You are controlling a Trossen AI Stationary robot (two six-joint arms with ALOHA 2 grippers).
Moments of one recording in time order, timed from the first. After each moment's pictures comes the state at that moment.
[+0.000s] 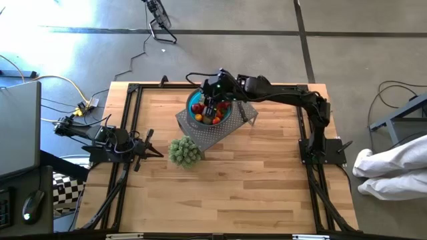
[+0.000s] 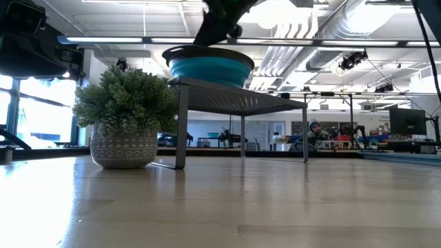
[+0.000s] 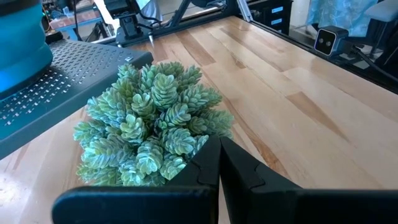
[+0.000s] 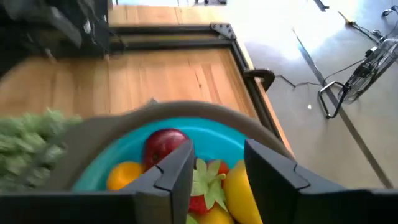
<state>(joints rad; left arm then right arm) -0.29 0.02 0.14 -0.37 -0.04 0.18 -0.25 1.91 1.91 -0.63 0.10 -0.13</state>
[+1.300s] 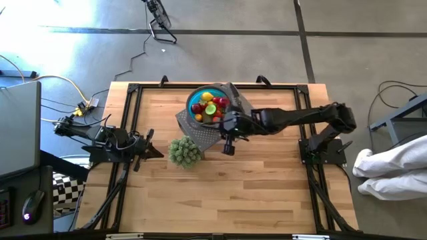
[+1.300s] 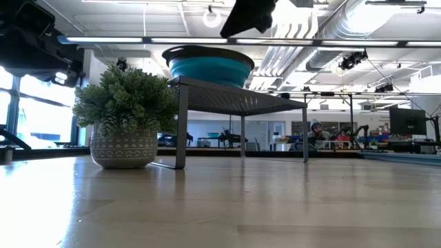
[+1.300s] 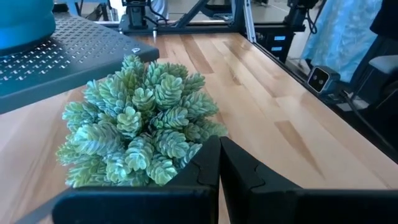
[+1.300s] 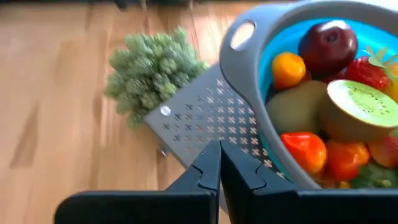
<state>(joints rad) -0.29 0.02 0.14 -0.33 -0.04 -0.06 0.05 1.65 1.50 -0.61 0.18 0.10</state>
